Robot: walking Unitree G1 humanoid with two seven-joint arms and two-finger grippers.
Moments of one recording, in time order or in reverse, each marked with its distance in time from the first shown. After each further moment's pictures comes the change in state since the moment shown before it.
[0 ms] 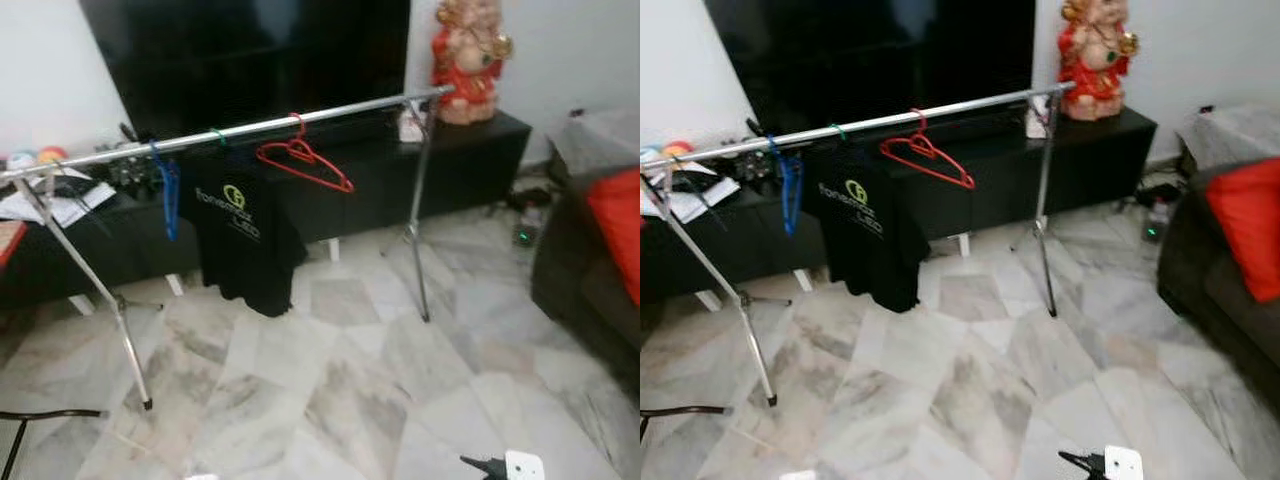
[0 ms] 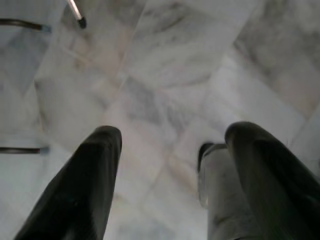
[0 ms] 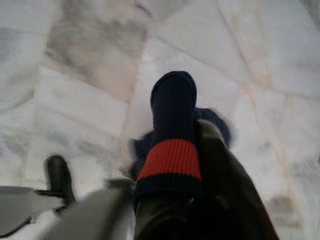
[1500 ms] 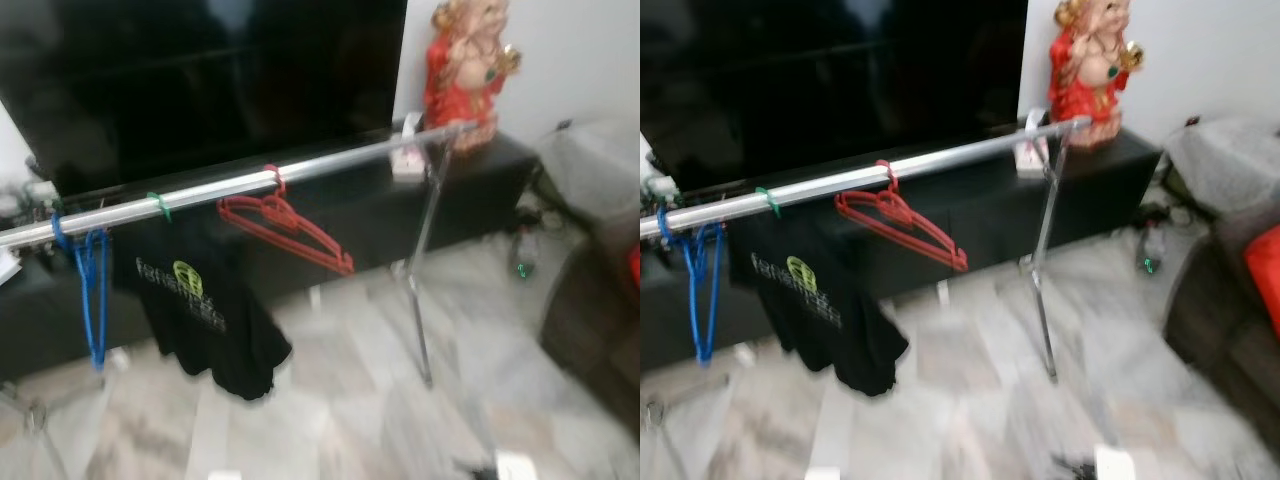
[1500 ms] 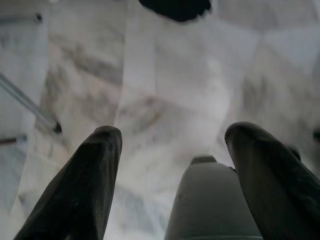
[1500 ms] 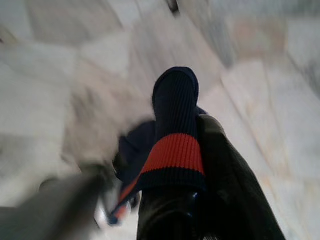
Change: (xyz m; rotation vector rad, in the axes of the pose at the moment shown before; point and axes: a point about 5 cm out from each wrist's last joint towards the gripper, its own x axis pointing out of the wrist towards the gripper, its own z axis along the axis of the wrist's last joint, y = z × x) left arm -0.001 -0.010 -0.001 0.061 0.016 -0.017; right arm -0.002 -0.013 -0.003 -0.011 -0.004 -0.021
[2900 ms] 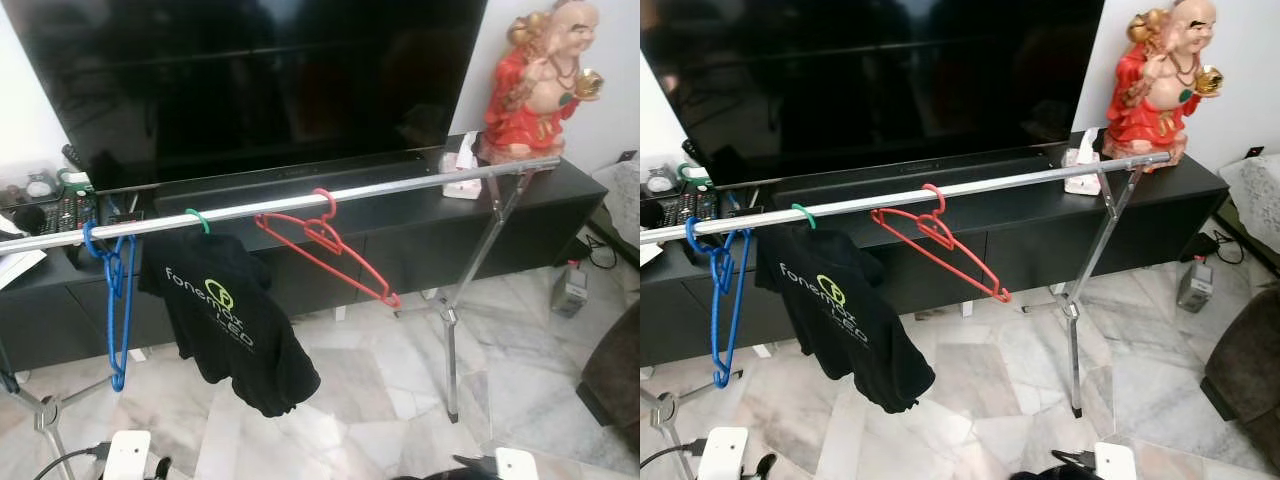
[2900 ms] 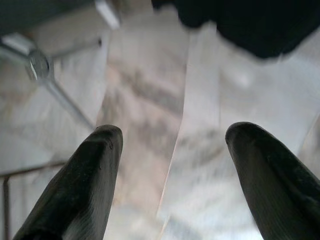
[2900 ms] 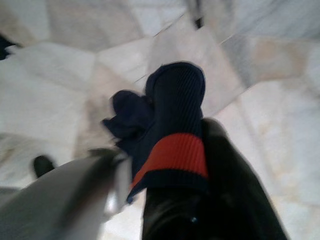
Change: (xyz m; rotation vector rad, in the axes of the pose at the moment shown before) left arm 0.014 0.136 0.036 0.101 -0.080 0.080; right arm 0.001 0.008 0.003 -0.013 -0.005 0.039
